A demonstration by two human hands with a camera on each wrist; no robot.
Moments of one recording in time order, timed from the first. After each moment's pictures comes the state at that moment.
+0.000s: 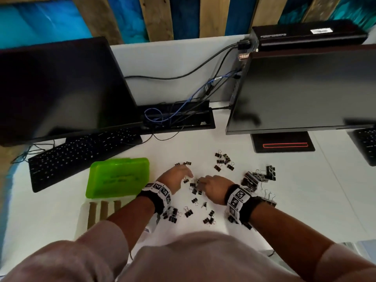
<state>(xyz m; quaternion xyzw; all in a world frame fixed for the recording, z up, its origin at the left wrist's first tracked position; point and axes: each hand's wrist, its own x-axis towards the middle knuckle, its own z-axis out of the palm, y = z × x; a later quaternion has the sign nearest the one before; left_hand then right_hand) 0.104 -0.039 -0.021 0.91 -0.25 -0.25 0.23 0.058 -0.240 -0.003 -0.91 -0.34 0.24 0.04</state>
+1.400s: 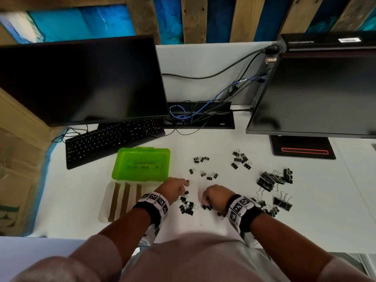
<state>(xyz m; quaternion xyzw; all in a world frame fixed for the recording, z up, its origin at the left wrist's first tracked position) 0.035 0.022 -0.011 0.90 -0.08 -0.29 0.33 0.019 -0.186 -0.002 -0.89 -0.23 0.34 0.18</state>
